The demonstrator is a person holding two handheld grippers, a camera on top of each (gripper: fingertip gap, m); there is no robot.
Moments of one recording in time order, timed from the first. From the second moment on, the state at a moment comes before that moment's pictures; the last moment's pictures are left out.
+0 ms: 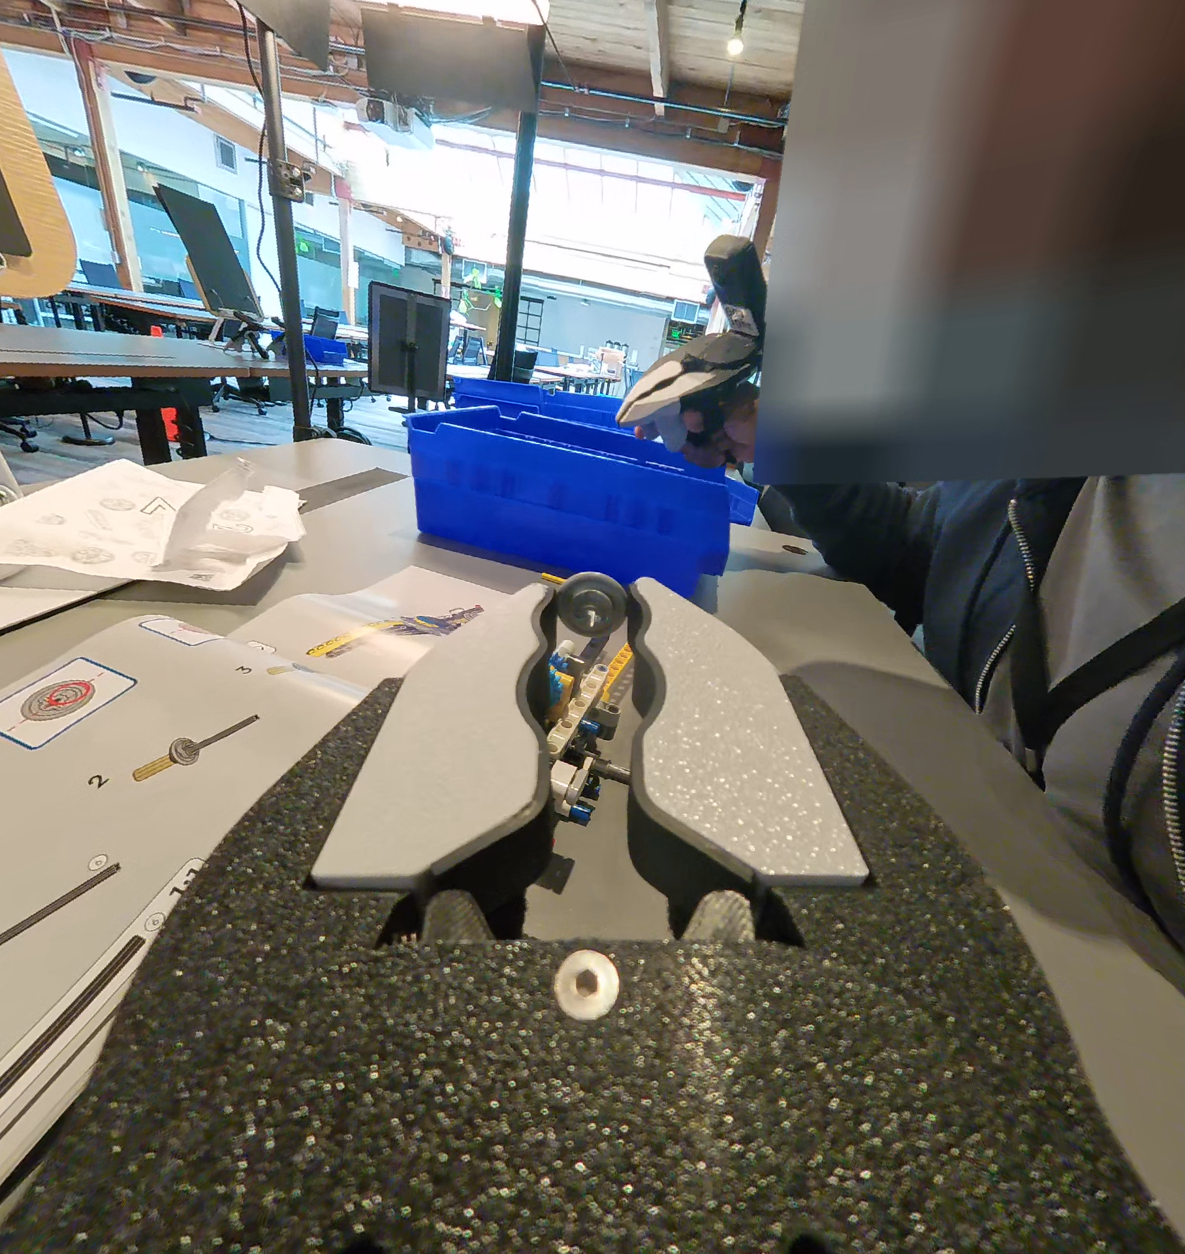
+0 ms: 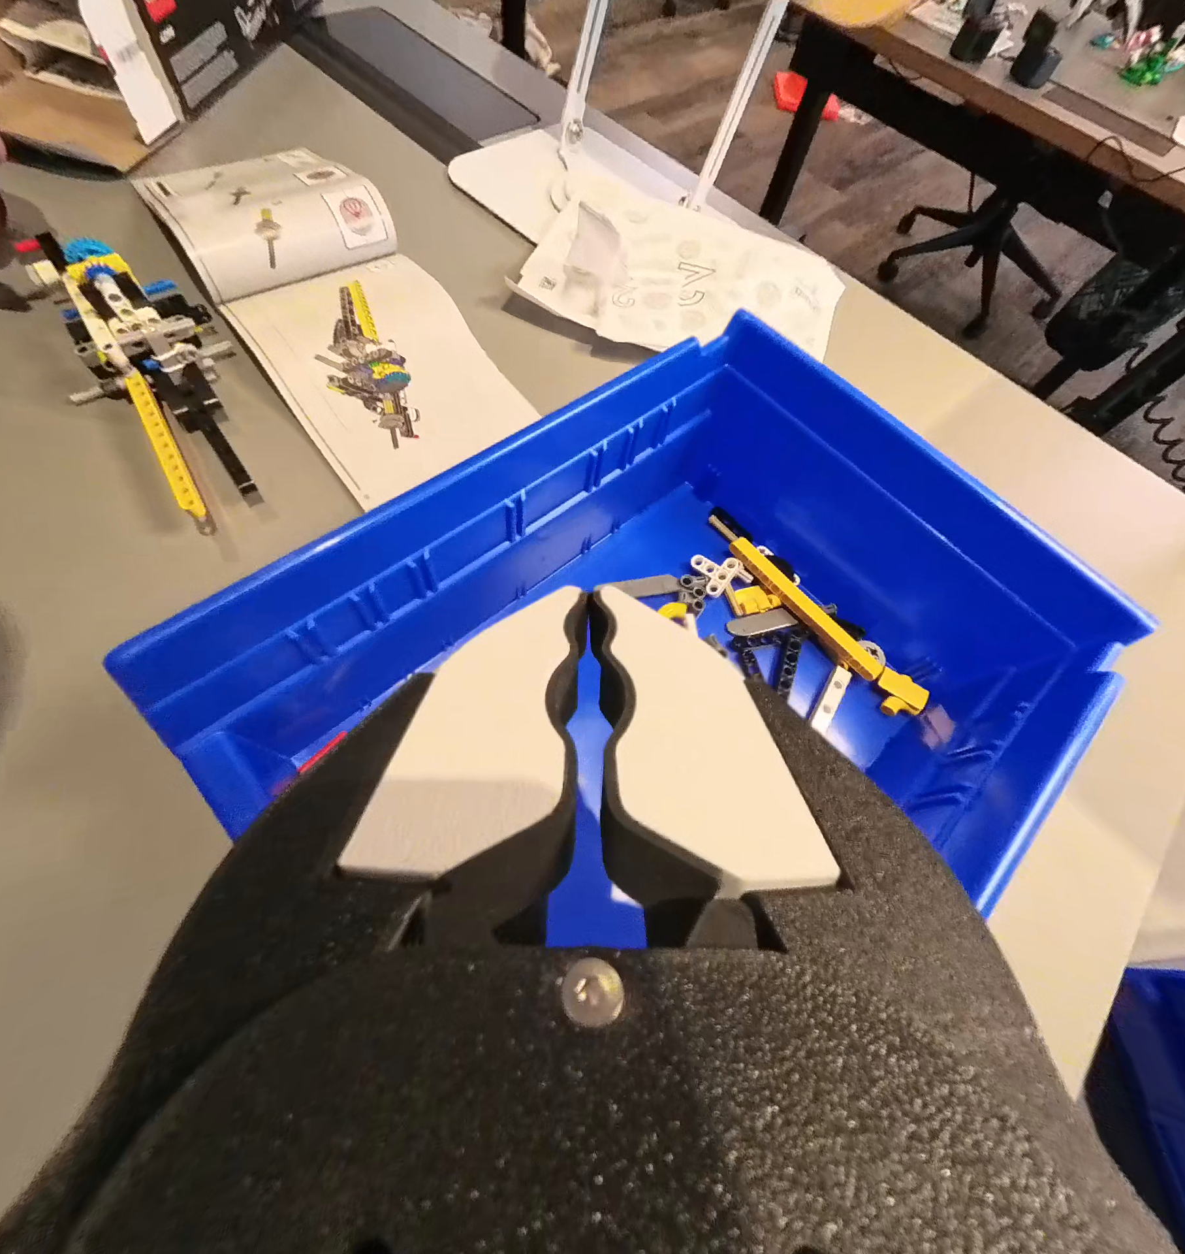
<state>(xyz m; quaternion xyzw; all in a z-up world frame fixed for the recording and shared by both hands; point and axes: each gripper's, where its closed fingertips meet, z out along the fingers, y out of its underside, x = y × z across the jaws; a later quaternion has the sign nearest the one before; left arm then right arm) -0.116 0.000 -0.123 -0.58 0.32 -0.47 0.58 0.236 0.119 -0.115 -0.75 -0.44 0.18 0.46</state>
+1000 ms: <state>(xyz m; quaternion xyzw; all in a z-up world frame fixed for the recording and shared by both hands) -0.112 -0.004 -0.125 -0.58 0.34 -0.47 0.57 0.245 0.124 -0.116 -0.75 -0.54 0.12 0.36</state>
